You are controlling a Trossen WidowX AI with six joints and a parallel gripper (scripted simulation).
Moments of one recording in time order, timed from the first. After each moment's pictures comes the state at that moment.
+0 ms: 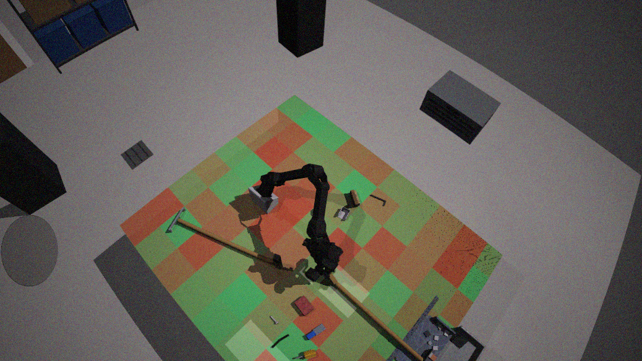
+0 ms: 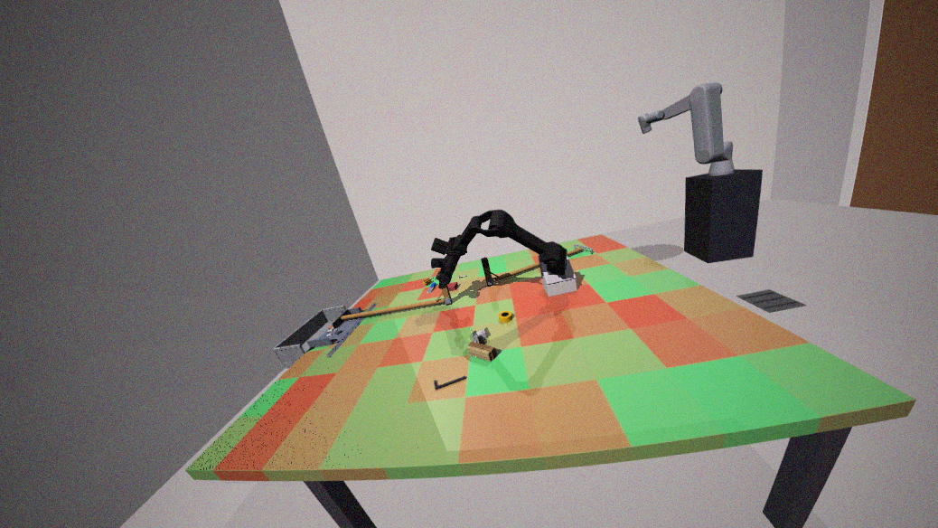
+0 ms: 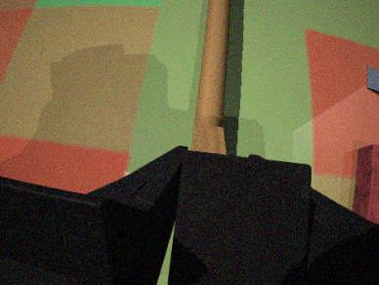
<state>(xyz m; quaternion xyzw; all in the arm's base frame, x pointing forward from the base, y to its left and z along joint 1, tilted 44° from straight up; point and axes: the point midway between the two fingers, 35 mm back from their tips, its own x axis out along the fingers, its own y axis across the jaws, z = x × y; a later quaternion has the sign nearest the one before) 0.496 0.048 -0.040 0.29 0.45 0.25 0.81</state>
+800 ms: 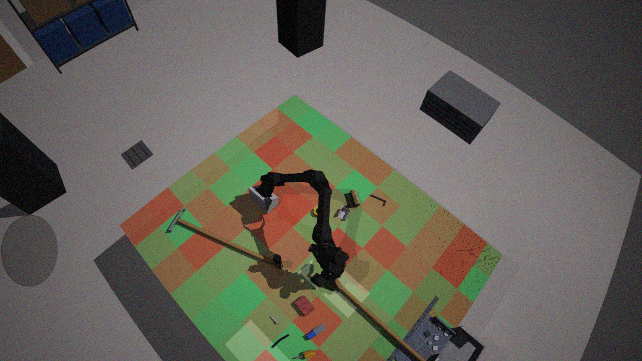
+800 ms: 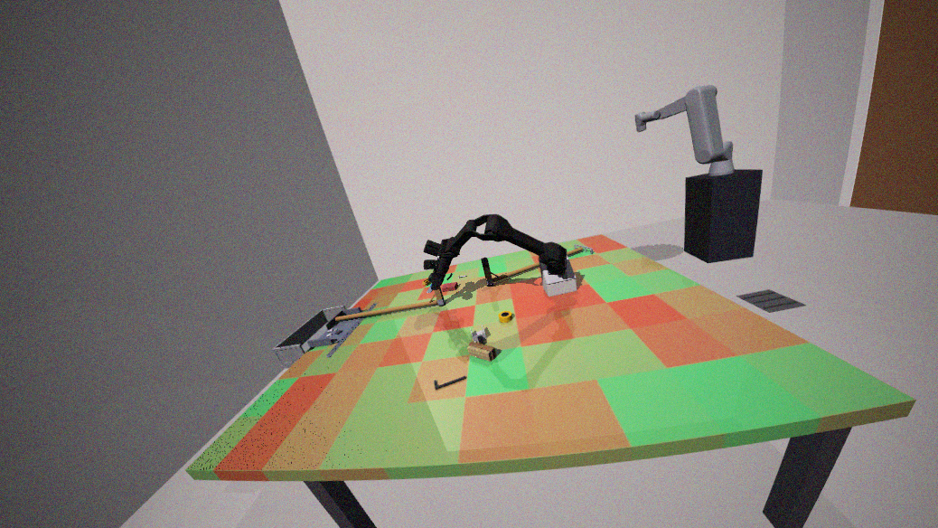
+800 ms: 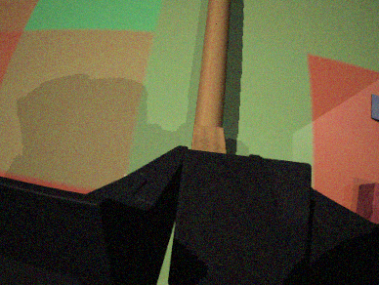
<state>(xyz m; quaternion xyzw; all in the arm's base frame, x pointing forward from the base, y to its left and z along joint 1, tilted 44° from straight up) 0.530 0.056 -0.040 0.29 0.45 0.25 0.81</state>
